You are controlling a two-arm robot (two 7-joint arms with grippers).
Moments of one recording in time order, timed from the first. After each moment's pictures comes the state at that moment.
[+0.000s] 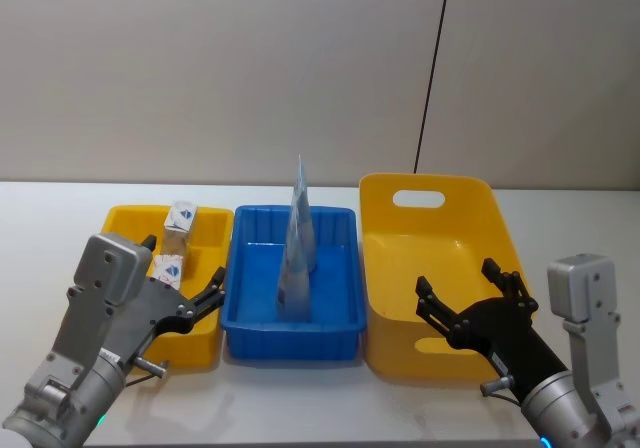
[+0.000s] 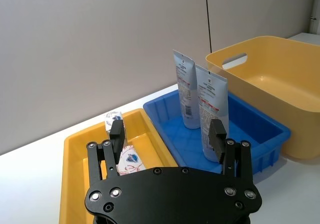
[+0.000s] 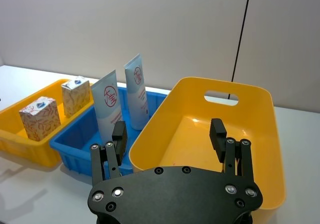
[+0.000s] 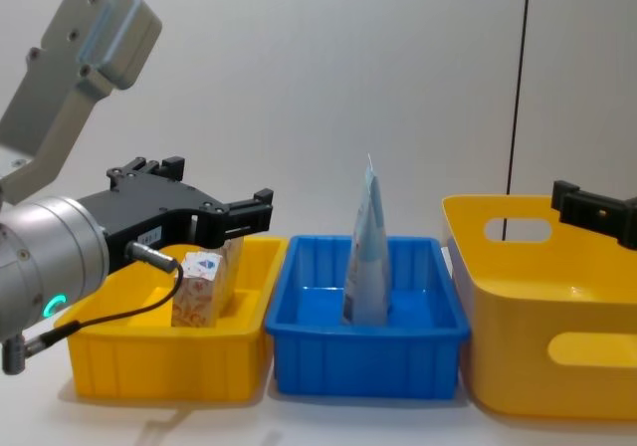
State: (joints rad) left arm -0.24 0.38 0.45 -1.63 -0.20 0.01 -0.01; right arm -0.01 0.34 -0.23 -1.77 0.29 0.03 0.07
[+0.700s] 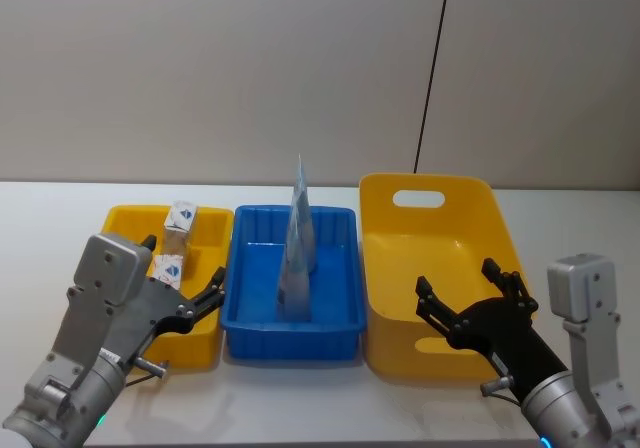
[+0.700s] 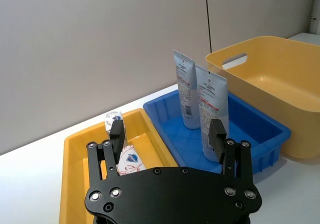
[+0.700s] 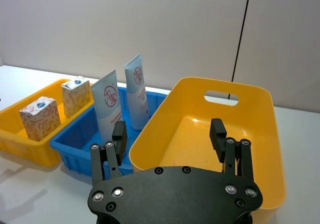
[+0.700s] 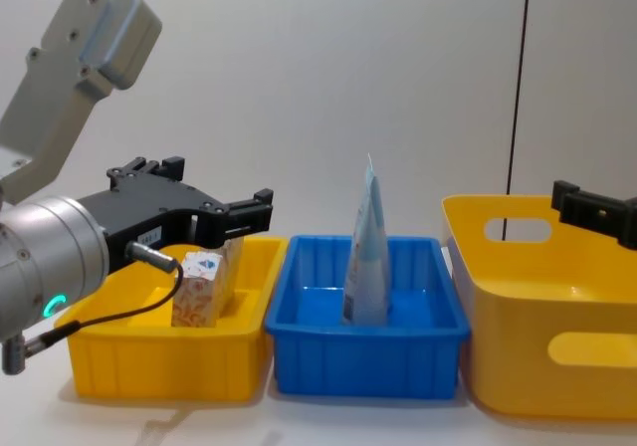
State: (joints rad) left arm -0.24 0.38 0.45 -1.63 -0.20 0.01 -0.01; right arm -0.01 0.34 -0.23 -1.77 0.29 0.03 0.07
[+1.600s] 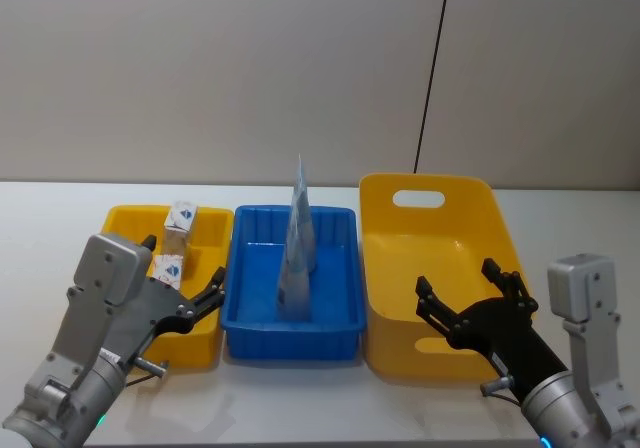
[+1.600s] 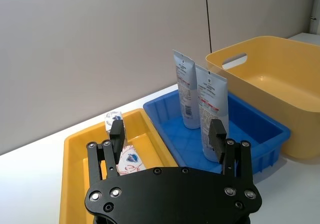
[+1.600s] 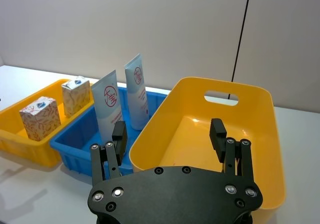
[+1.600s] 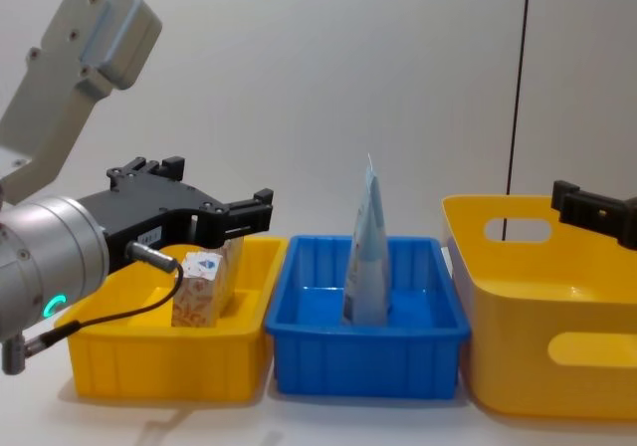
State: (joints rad) left arm -0.24 0.38 0.45 -1.63 -0.20 0.01 -0.01; right arm -0.01 0.34 -0.23 -1.77 0.29 0.03 0.07
